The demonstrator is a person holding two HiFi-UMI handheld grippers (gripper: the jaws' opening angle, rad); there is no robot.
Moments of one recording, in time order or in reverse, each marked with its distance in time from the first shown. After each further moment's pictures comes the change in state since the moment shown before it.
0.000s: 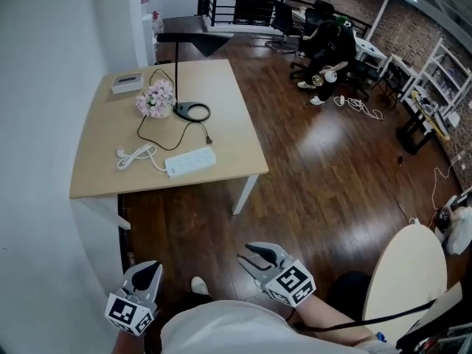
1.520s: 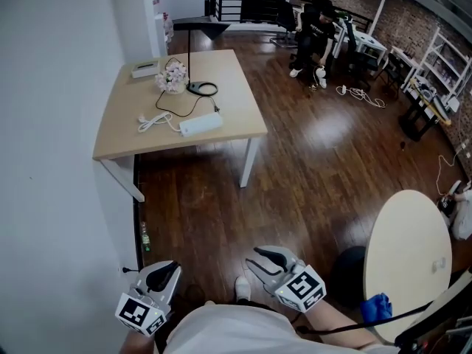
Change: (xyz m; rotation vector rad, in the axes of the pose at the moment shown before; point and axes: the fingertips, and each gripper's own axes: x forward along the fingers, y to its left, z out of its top) left arm -0.173 -0.191 -0.030 0.007 -0.024 -0.063; right arm -0.162 0.200 -0.059 -0.019 -0.046 0.016
